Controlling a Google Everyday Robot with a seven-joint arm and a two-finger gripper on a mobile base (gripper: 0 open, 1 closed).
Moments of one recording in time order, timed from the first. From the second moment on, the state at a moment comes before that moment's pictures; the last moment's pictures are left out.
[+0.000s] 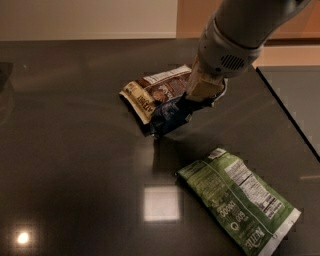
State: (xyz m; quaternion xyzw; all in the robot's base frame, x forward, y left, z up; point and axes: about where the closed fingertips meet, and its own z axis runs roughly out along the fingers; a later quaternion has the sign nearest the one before) arm 0.490 -0.070 0.968 -0.67 0.71 0.01 0.21
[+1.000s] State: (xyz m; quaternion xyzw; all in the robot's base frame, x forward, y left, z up) arm 0.447 -0.151 0.960 -0.61 0.76 0.02 0.20
